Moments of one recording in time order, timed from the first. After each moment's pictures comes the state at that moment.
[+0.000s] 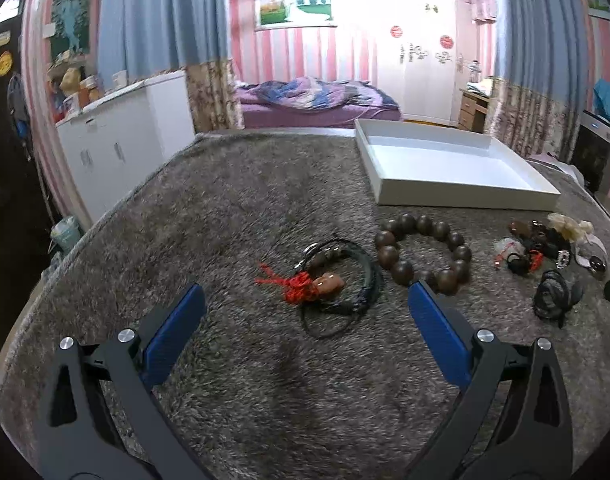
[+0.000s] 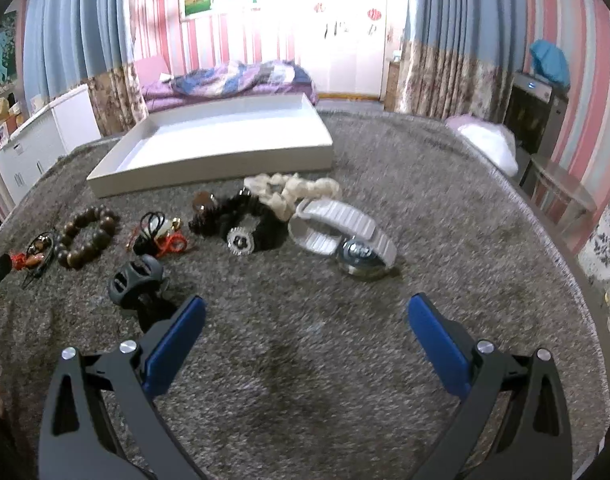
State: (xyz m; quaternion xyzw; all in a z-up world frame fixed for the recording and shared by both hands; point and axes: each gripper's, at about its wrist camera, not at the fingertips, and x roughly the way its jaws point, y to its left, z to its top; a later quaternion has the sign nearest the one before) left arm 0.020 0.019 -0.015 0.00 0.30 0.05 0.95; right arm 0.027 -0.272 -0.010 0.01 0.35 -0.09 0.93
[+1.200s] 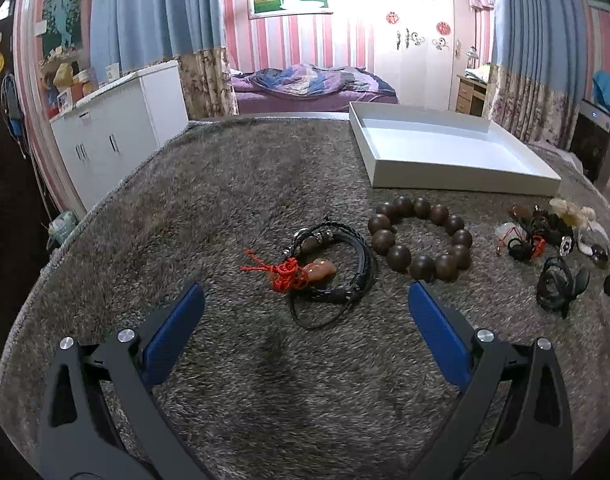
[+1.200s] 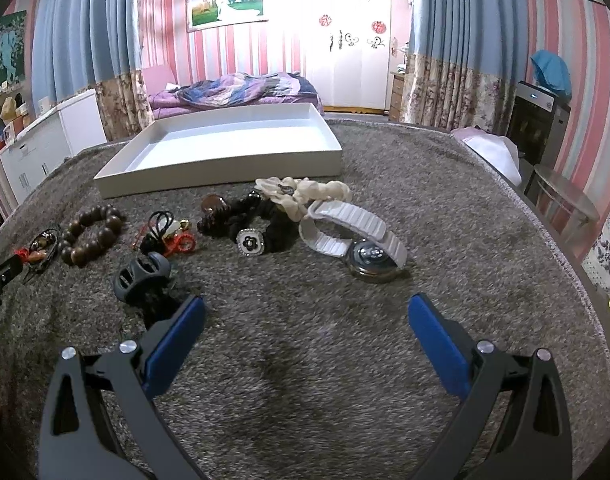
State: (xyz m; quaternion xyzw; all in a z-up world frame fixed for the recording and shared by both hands) left arm 0.033 0.011 -0.024 0.02 0.33 0.04 0.94; right arm 0.026 -0.266 -0.020 0.01 0.34 -0.07 0.94
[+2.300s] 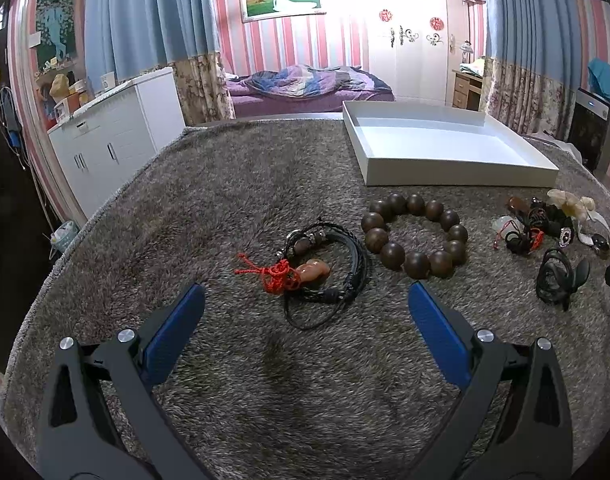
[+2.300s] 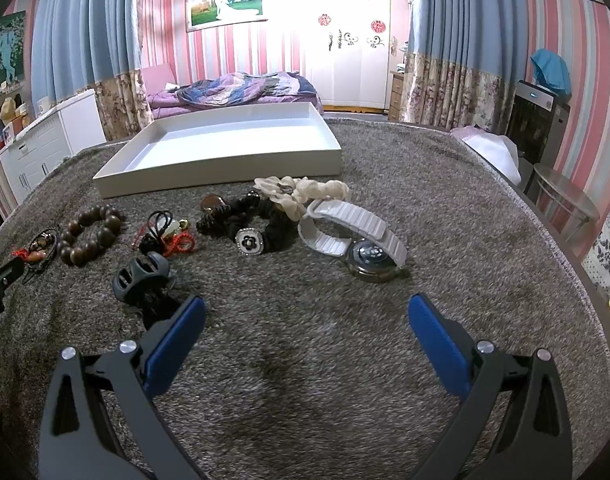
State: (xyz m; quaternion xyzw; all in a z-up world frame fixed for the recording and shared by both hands) left arm 0.036 0.007 -0.023 0.03 0.33 0.04 0.94; right arm 0.025 -0.266 -0.019 0.01 0.34 -0.08 0.94
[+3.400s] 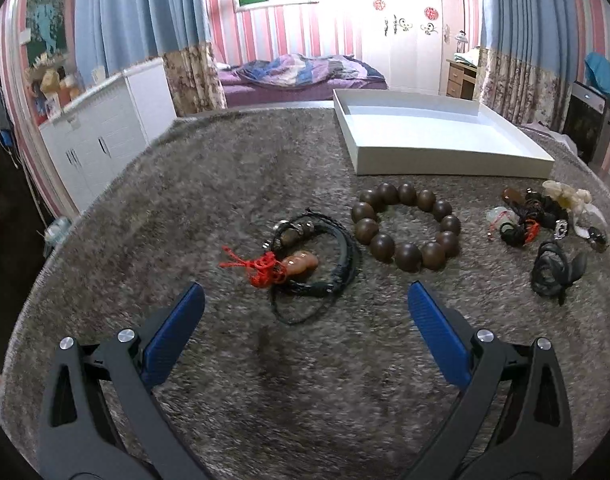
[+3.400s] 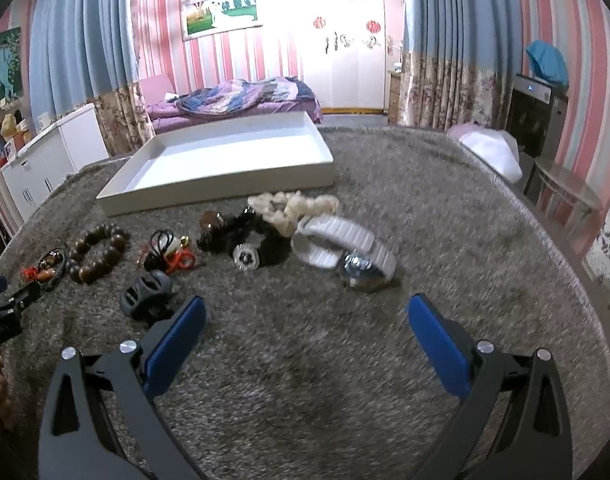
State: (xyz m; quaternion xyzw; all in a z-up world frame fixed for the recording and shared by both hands) left arm 0.041 0.005 -0.023 0.02 0.36 0.02 0.93; right arm 0.023 -0.277 -0.004 0.03 0.33 -0.08 0.94
